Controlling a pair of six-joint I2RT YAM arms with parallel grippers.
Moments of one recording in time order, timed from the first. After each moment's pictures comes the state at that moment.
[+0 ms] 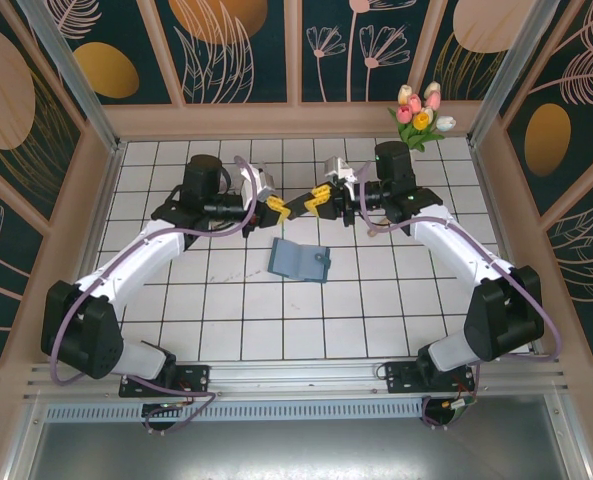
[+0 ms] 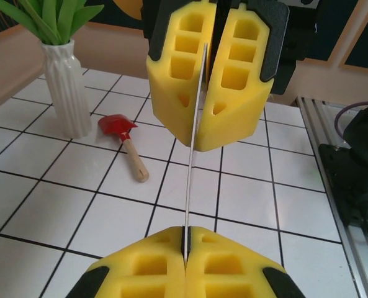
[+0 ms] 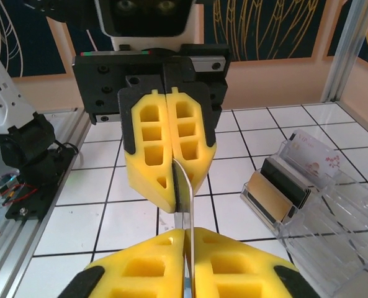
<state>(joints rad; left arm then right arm) -0.42 1.43 1.10 -0.17 0.93 0.31 0.40 1.47 1.16 -0.18 -1.11 -0.43</state>
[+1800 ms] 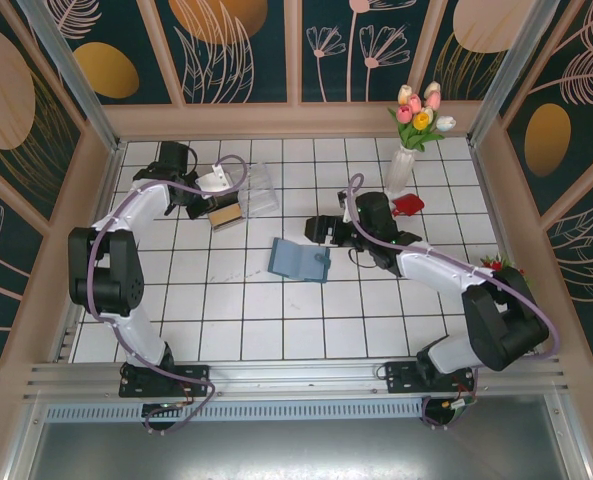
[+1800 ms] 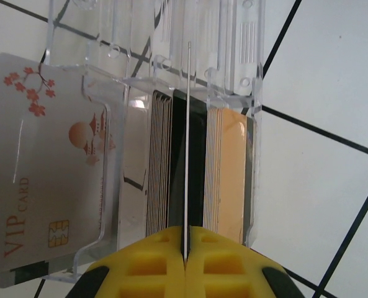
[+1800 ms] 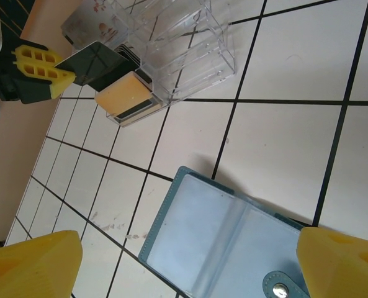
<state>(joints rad) -0.10 1.79 1.35 -0.62 0.29 0.98 0.54 1.43 0.77 0.09 -0.36 0.58</state>
